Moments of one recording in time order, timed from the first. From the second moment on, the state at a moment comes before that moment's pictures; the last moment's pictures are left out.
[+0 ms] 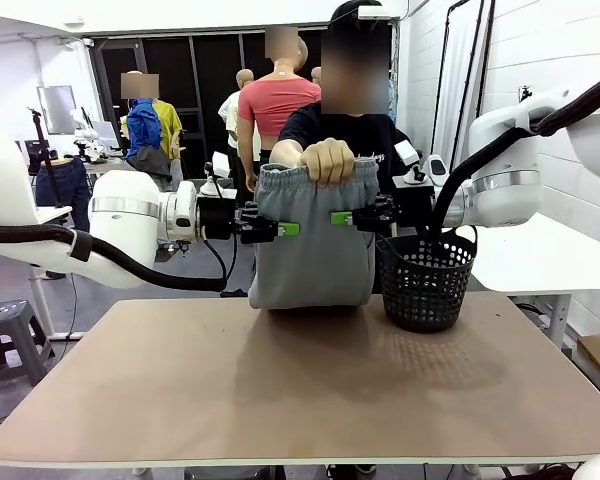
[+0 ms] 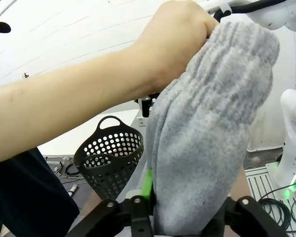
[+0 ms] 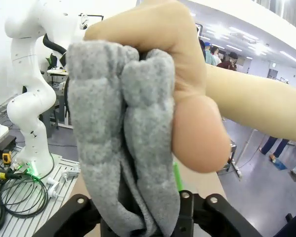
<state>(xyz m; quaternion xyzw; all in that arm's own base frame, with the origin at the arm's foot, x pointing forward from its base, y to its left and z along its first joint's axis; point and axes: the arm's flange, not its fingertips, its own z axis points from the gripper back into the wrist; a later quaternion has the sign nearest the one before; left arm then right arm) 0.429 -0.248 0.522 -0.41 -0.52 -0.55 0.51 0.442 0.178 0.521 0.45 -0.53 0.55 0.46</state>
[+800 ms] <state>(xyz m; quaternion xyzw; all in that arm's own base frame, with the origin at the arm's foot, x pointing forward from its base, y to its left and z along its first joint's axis) 0.432 -0.245 0.517 -0.45 -0.51 -0.54 0.50 0.442 0.180 0.518 0.44 -0.51 0.56 0.48</state>
